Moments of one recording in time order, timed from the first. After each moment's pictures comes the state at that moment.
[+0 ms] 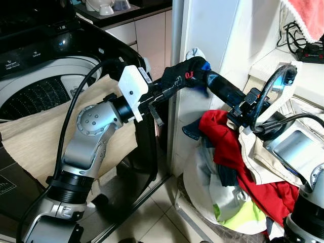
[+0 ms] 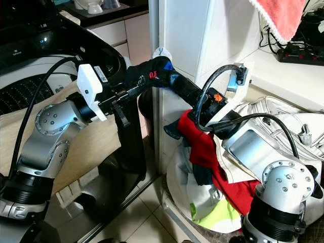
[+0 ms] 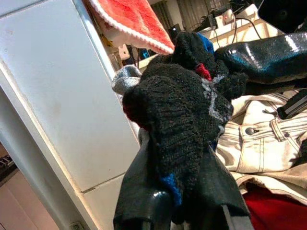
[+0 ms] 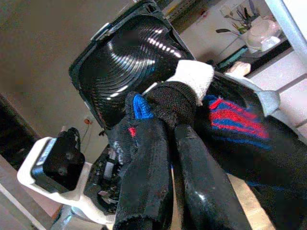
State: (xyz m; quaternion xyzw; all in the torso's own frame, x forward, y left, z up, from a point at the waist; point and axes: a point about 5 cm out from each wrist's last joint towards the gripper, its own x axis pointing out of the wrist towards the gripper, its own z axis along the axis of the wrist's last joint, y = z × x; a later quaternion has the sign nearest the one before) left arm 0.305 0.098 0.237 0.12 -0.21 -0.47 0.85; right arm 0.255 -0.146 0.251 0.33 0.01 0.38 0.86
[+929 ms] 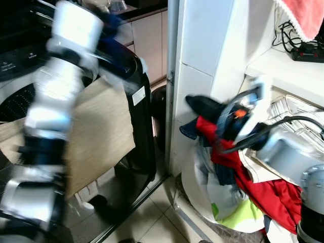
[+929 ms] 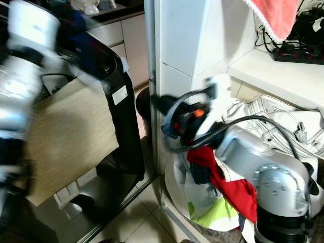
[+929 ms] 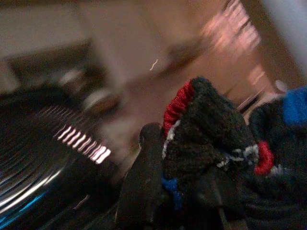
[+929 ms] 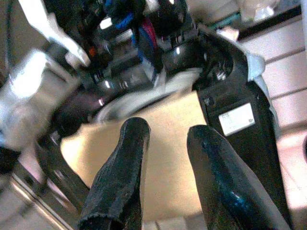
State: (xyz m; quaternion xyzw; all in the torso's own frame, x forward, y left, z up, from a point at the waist) left arm 0.361 0.216 0.299 0.27 -0.20 0.04 0.94; right arm 0.250 -0.124 0.233 0.17 0.07 0.41 0.89
